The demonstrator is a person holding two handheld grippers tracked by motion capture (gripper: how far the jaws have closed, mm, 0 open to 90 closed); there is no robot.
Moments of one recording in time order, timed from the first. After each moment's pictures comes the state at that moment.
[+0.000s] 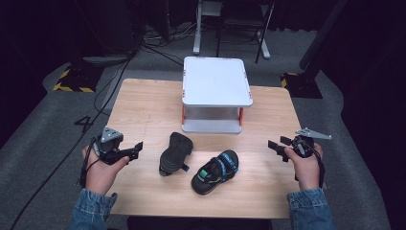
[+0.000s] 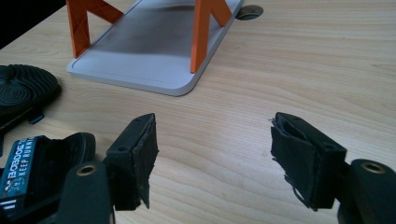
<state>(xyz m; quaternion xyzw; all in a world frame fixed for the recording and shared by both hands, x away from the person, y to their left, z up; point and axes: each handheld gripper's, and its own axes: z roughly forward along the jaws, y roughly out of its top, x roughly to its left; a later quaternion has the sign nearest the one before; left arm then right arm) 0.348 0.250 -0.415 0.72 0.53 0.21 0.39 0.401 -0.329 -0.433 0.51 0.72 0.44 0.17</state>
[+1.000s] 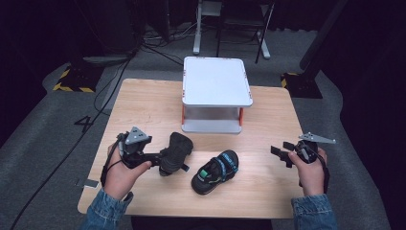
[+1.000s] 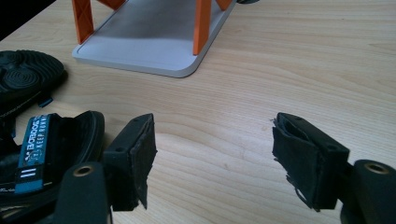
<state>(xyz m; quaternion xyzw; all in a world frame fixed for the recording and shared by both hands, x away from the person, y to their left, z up) 0.335 0.179 -0.392 0.78 0.42 0.14 0.43 0.385 -0.334 -0.432 0.51 0.73 0.43 0.15</state>
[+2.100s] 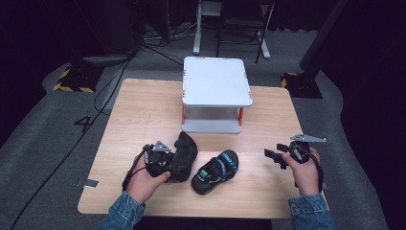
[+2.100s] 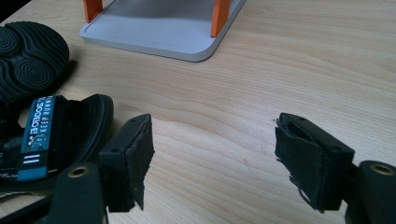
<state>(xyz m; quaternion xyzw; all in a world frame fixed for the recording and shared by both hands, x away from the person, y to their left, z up) 0.346 0.140 -0.452 0.82 0.43 0.05 0.38 0.390 -0.321 -0.443 0.50 0.75 0.42 0.13</state>
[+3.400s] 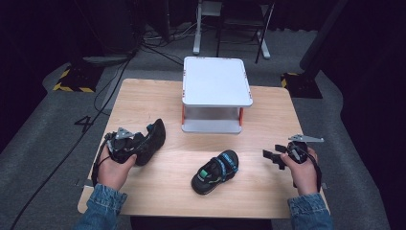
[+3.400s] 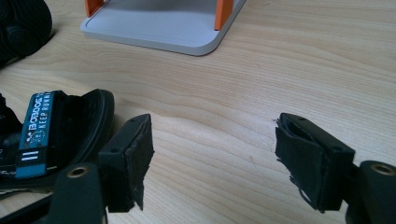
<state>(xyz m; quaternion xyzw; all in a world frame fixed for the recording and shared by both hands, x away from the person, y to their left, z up) 0.370 0.235 -0.440 0.77 0.50 0.16 0.36 0.392 -0.318 -0.447 0.50 0.75 0.42 0.12</state>
